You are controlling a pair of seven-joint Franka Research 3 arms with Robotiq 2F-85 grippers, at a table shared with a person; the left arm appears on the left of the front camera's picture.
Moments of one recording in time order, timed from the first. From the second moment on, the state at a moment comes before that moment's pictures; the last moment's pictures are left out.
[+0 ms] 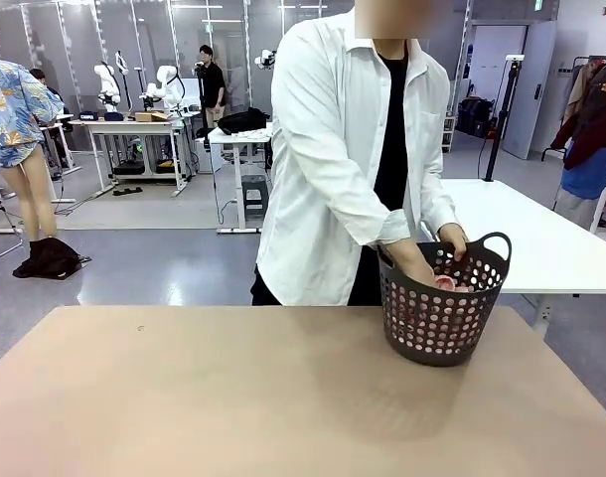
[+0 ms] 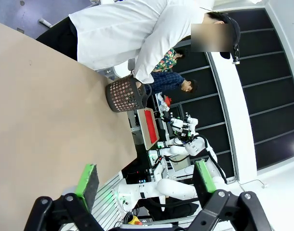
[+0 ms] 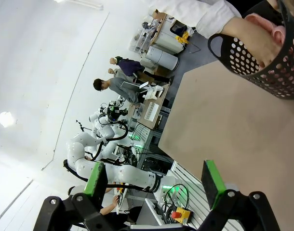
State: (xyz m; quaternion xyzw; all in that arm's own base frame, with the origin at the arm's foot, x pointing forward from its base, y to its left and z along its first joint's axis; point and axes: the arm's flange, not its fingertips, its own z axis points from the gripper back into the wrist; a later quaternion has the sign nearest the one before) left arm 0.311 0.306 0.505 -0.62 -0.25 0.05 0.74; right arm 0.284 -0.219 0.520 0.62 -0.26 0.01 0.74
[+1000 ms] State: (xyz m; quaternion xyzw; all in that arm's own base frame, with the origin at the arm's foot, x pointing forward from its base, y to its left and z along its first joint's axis) left arm 0.311 0.306 0.505 -0.62 -0.25 0.05 0.74; right arm 0.284 -0.219 0.520 0.62 -0.26 0.01 0.74
